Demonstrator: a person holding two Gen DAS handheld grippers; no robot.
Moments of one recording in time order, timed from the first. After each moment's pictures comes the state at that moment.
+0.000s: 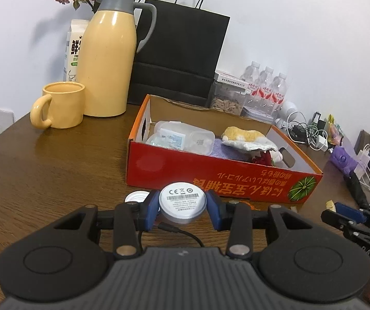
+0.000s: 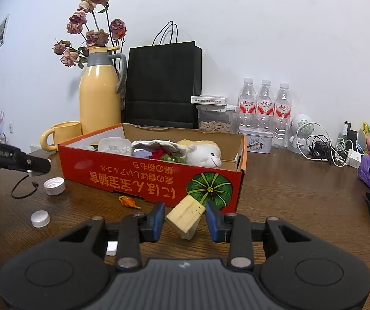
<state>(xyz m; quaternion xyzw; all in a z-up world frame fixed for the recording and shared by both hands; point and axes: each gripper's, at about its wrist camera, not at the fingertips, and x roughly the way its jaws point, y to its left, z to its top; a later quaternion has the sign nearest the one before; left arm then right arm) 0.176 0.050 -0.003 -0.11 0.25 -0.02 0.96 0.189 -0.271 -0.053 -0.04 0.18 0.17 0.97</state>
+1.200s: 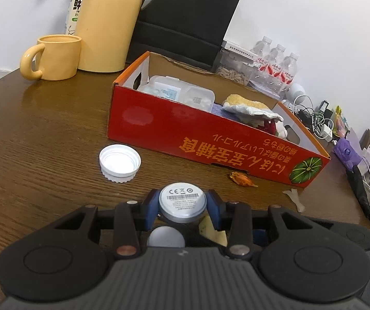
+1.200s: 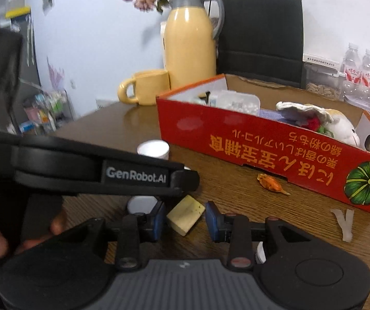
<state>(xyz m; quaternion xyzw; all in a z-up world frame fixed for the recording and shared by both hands) 0.193 0.027 -0.039 -0.16 0.31 -0.01 0.94 0.208 -0.139 -0.072 -0.08 0.30 0.32 0.89</state>
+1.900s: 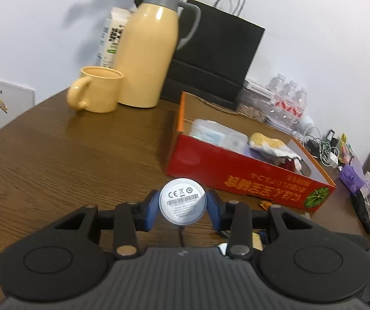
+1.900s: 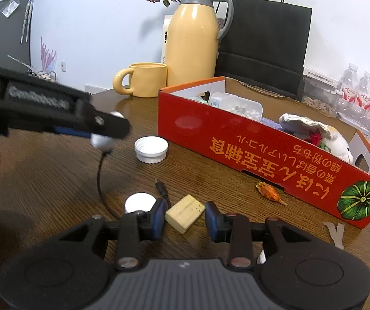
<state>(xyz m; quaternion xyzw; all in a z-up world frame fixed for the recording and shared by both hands) 0.152 0.095 -0.009 -0.17 0.26 0.02 0.95 0.199 -0.118 -0.073 -0.14 0.28 0.29 0.90</state>
